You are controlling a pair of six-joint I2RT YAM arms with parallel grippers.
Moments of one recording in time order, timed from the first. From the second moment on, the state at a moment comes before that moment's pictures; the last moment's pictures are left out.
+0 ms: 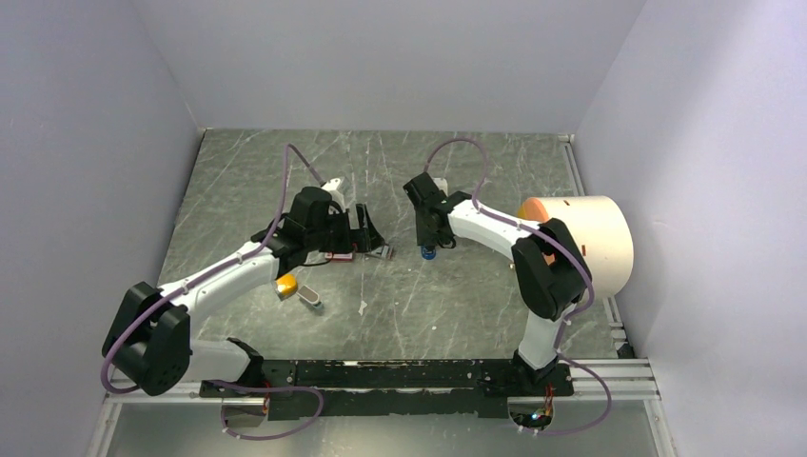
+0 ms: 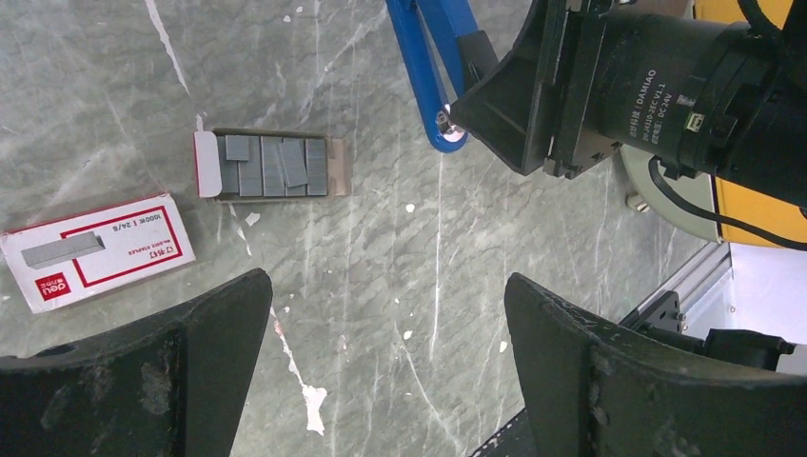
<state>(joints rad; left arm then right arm) -0.59 1.31 0.81 -0.11 0.18 -0.60 0.63 1.81 1.24 -0.57 0.26 0.49</state>
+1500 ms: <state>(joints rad) -0.80 1.53 0.69 0.36 0.28 -0.90 0.62 1.18 0.73 -0.27 -0.12 0.92</state>
